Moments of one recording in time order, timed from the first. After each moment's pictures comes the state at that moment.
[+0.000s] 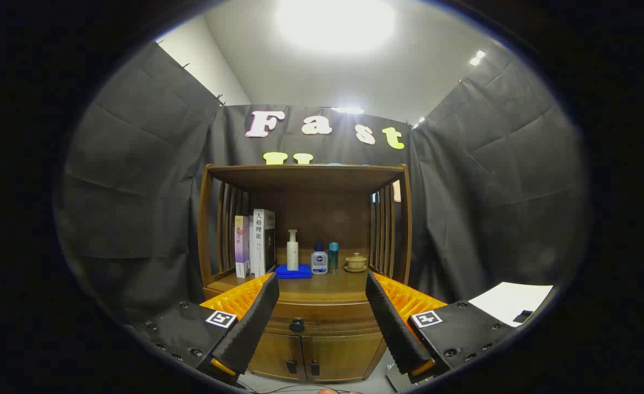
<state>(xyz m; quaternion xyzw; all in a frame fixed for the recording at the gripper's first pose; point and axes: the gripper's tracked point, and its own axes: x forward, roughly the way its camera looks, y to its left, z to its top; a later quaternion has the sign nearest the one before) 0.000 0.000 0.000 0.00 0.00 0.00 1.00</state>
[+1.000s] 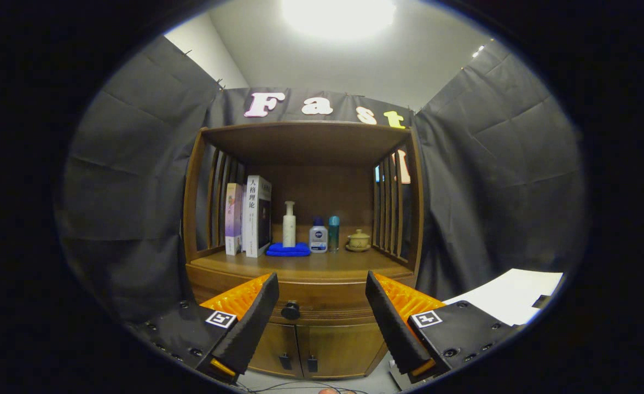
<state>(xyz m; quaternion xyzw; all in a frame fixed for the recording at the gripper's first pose) 0.046 0.012 -0.095 -0.01 0.04 0.01 1.00</state>
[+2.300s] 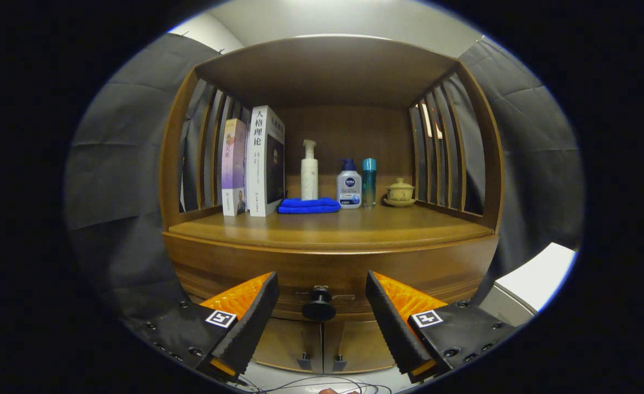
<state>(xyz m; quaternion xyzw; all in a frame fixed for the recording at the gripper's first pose) 0.163 0.059 -0.210 0.00 0.14 0.04 0.99</state>
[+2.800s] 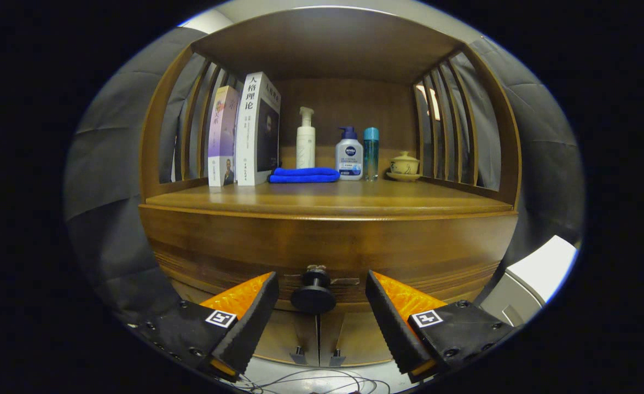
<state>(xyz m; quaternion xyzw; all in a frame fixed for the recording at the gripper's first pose) 0.182 0.059 -0.262 -0.01 0.19 0.04 0.98</state>
